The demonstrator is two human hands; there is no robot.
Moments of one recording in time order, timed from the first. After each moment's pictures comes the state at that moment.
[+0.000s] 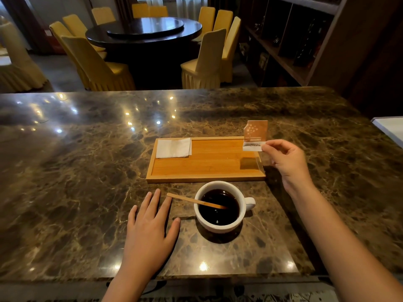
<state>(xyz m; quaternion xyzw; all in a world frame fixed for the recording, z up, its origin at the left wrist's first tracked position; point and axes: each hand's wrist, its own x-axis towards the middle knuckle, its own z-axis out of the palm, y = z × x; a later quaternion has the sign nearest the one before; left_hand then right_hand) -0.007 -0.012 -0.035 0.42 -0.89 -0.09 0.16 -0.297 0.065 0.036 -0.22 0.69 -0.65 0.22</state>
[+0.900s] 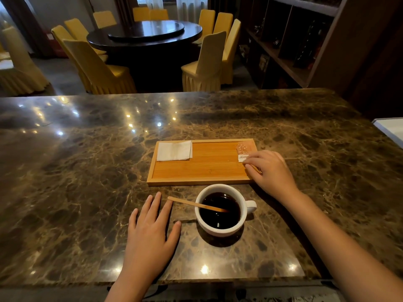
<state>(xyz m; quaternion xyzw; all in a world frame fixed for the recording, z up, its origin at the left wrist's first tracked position) -0.008 -0.012 -0.035 0.42 -0.89 -0.09 0.16 -0.302 0.056 0.003 -0.57 0.78 -0.24 -0.05</state>
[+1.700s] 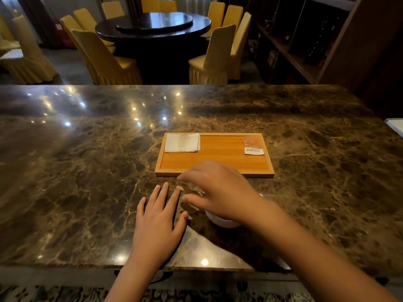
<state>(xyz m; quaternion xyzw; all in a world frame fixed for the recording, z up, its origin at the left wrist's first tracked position) -0.006 -0.012 -0.035 0.41 -0.89 -0.09 0.16 -0.165 0.046 0.079 -0.75 0.63 -0.18 0.07</state>
